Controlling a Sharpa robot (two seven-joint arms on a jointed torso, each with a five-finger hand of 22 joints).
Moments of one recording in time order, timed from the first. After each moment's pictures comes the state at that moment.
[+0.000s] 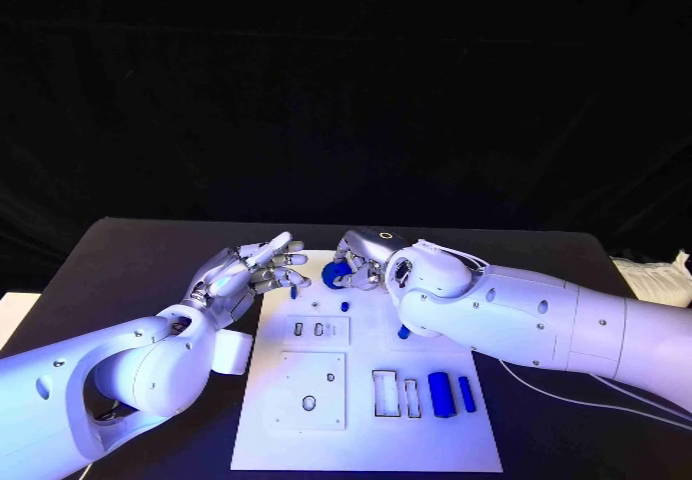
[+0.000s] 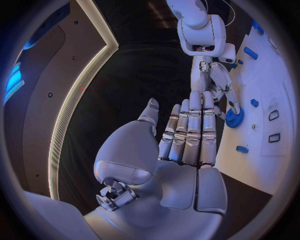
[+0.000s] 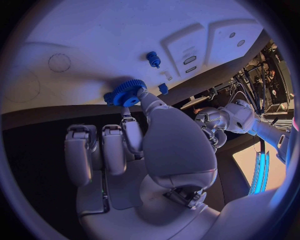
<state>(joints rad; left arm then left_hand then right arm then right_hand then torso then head) 1.15 -0.98 0.01 1.79 0.05 -0.32 0.46 1.20 0.14 -0.07 -0.04 0.04 0.96 0.20 0.13 0.09 1.07 0.15 0.16 0.09 1.08 0.09 0.53 0.39 0.17 0.92 0.19 0.53 0.29 1.28 -0.52 -0.05 1.37 -1.62 -0.34 -0.34 1.33 -0.08 0.25 0.09 0.14 1.02 0.13 0.11 0.08 1.42 0.05 1.26 1.31 1.46 -0.03 1.46 1.31 0.05 1.46 0.08 1.52 1.31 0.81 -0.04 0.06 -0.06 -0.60</state>
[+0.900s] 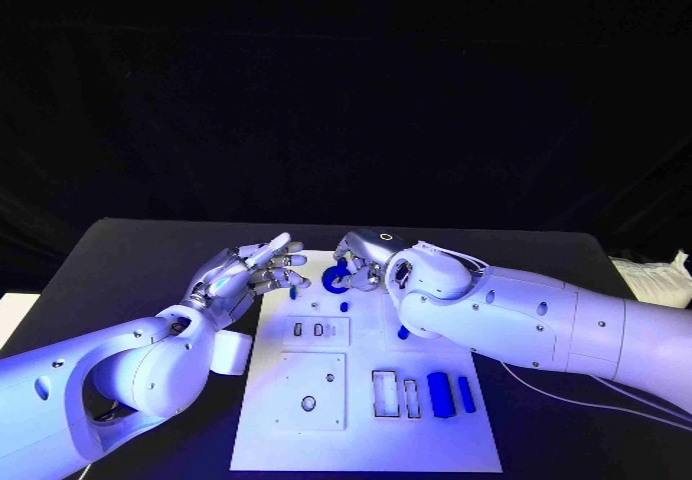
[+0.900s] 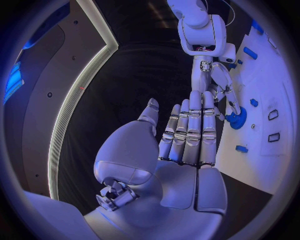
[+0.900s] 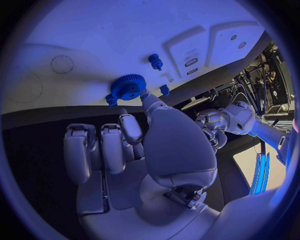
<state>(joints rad) 1.15 -0.98 0.01 1.79 0.05 -0.32 0.46 1.20 0.14 -0.07 -0.04 0.04 0.96 0.21 0.13 0.09 1.07 0.15 0.15 0.09 1.08 0.09 0.53 0.39 0.17 0.92 0.19 0.53 0.29 1.27 -0.53 -0.05 1.37 -1.63 -0.34 -0.35 1.29 -0.11 0.19 0.15 0.06 0.92 0.16 0.06 0.07 1.37 0.07 1.17 1.24 1.47 -0.01 1.44 1.31 0.05 1.44 0.10 1.51 1.31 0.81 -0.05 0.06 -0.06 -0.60</state>
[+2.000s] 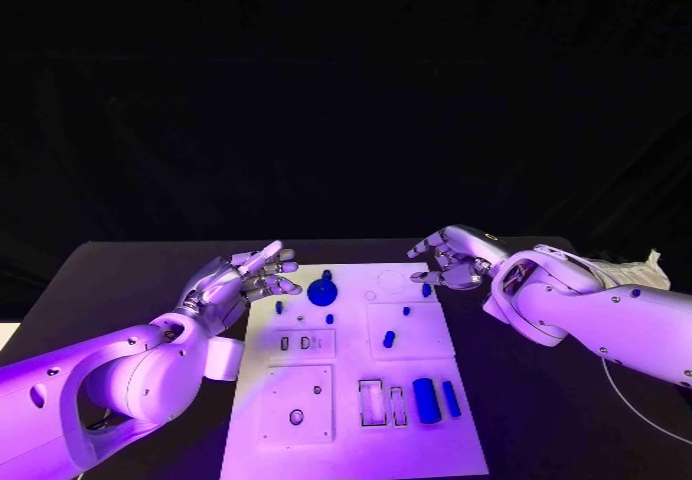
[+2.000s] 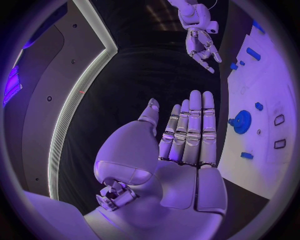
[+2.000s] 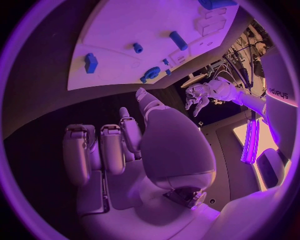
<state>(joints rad) 1.15 -0.97 0.01 1.75 0.05 -0.31 0.46 1.20 0.15 -0.07 -0.05 0.04 0.96 0.21 0.12 0.08 1.07 0.15 0.15 0.09 1.07 0.09 0.53 0.39 0.17 0.91 0.19 0.53 0.29 1.28 -0.95 -0.06 1.50 -1.32 -0.42 0.04 1.37 -0.09 0.20 0.12 0.15 0.95 0.16 0.07 0.08 1.41 0.07 1.27 1.31 1.47 -0.01 1.46 1.31 0.05 1.46 0.11 1.51 1.31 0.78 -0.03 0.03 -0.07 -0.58</state>
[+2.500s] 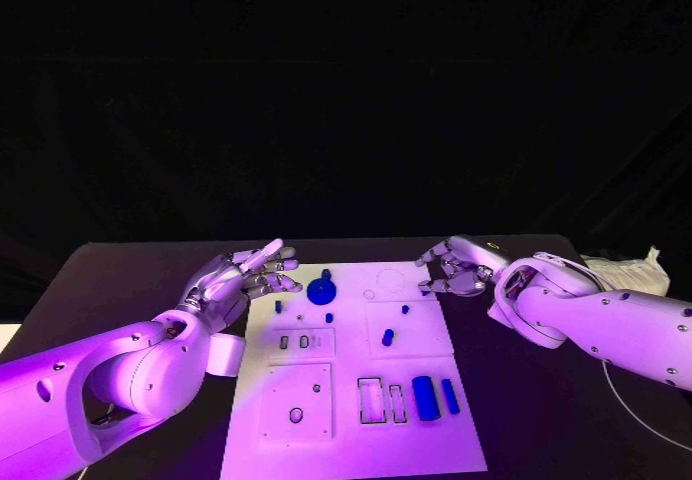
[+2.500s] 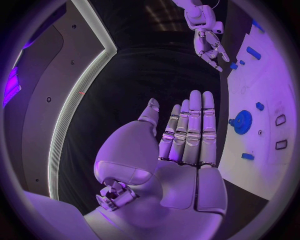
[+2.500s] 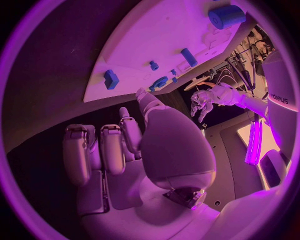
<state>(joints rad) 1.15 -0.96 0.01 1.74 0.05 -0.31 0.45 1.20 0.15 -0.07 -0.05 0.04 0.96 0.21 0.12 0.08 1.07 0.15 0.15 0.09 1.07 0.09 0.53 0.40 0.17 0.91 0.19 0.53 0.29 1.24 -0.91 -0.06 1.39 -1.31 -0.39 0.08 1.37 -0.09 0.20 0.12 0.15 0.95 0.16 0.07 0.08 1.41 0.07 1.27 1.31 1.47 -0.01 1.46 1.31 0.05 1.46 0.11 1.51 1.31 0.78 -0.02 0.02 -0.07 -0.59</state>
